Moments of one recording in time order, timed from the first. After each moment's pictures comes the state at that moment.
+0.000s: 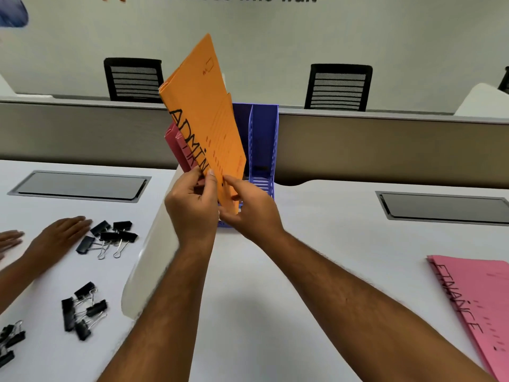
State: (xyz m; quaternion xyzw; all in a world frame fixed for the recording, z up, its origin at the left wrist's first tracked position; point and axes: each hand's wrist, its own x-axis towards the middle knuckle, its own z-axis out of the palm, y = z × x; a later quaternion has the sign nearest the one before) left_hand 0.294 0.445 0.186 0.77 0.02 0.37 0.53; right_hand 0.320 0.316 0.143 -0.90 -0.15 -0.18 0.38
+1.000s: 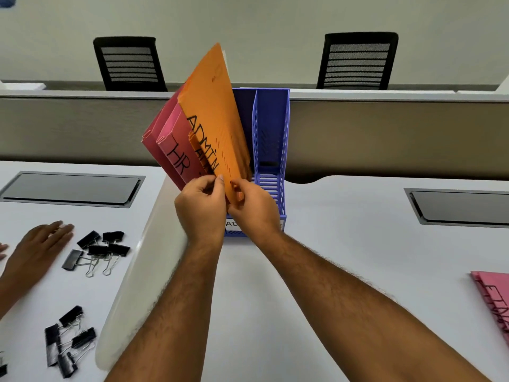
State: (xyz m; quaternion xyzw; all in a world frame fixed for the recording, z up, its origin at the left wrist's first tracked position) left_hand 0.395 0.433 0.123 0.81 0.12 0.31 0.48; right_hand 0.415 0.327 0.079 -0.92 -0.01 -0.10 0.38
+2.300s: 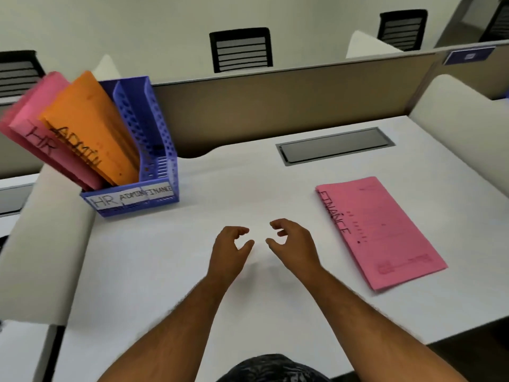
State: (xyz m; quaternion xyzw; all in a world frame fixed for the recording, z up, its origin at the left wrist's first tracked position) left_hand 0.144 0.200 0.015 0.88 -0.10 -0.09 0.46; right_hand 0.080 0.021 0.040 -0.89 0.19 -0.07 0.42
